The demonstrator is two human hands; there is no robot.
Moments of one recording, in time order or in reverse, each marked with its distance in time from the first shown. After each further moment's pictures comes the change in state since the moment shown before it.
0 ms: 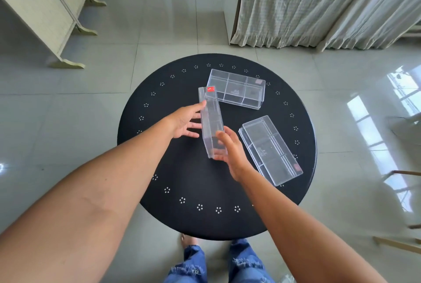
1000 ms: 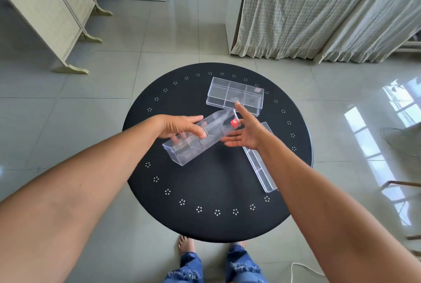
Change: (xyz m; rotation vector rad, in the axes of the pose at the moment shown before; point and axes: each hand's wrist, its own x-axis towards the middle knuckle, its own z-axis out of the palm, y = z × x) left_hand -0.046 0.015 -0.018 0.541 -0.231 -0.091; right_hand 0.036 -0.084 -0.039 -0.018 -0.060 0.337
